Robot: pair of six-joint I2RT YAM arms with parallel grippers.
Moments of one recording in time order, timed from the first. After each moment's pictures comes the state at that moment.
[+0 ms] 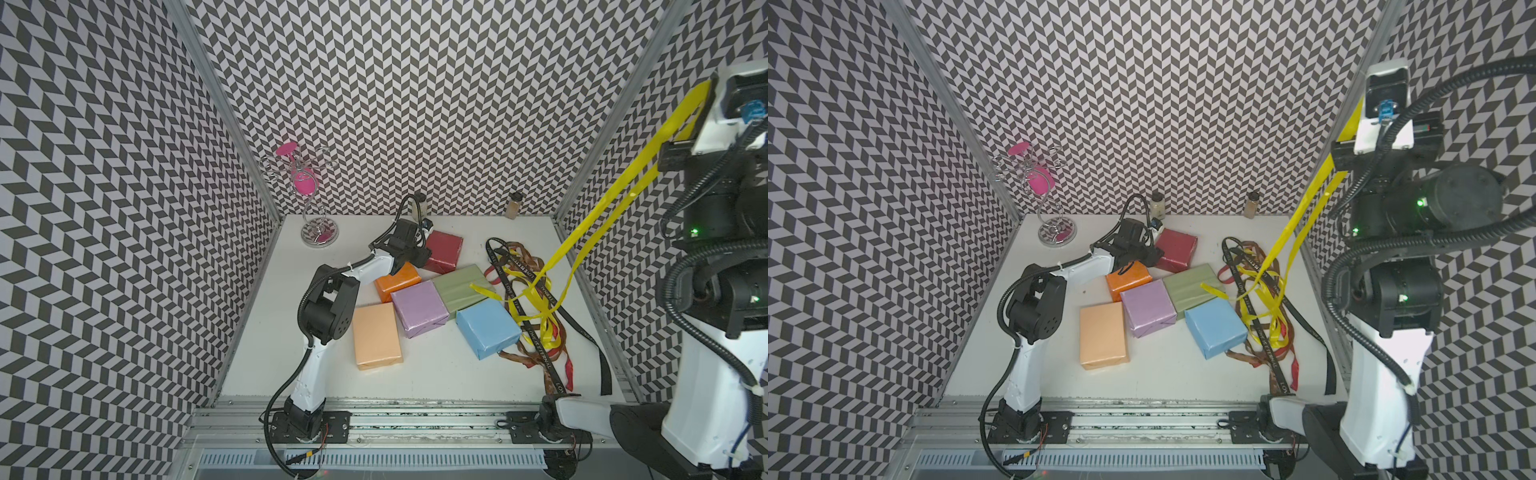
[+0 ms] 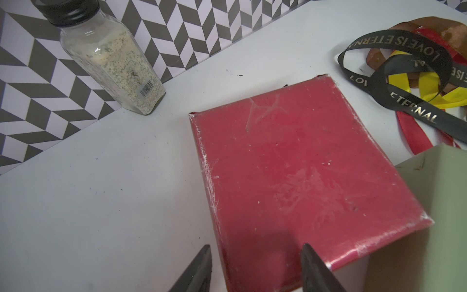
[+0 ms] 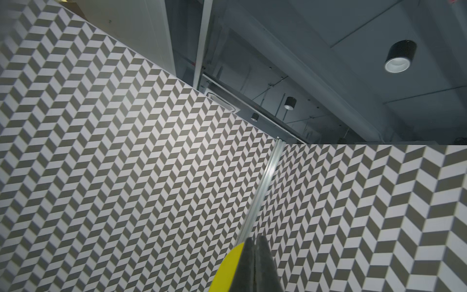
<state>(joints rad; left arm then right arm) -0.51 2.16 1.65 -0.17 0.13 0.14 0.07 1.26 2.18 -0.33 0.25 -0.66</state>
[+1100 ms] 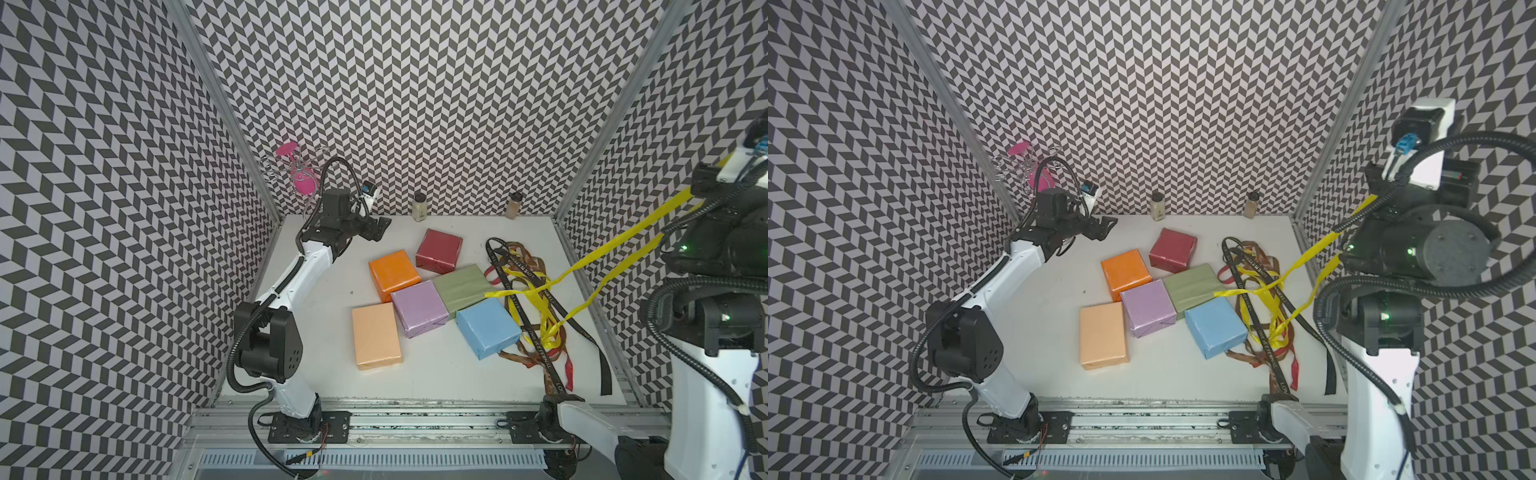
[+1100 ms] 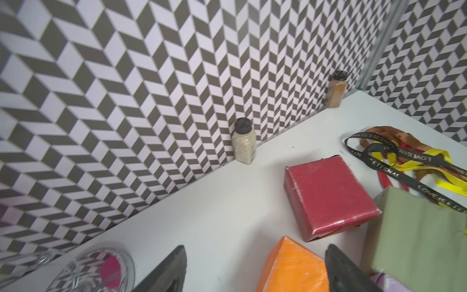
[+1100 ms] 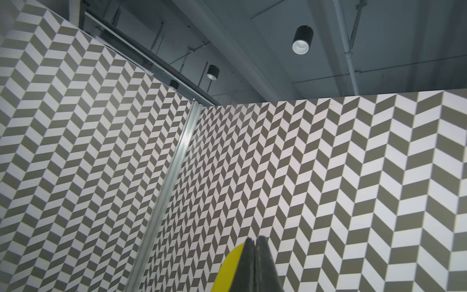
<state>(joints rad) -0.20 1.69 1.50 -0.27 0.34 0.21 -0.01 1.08 1.81 0.02 0.56 -0.84</state>
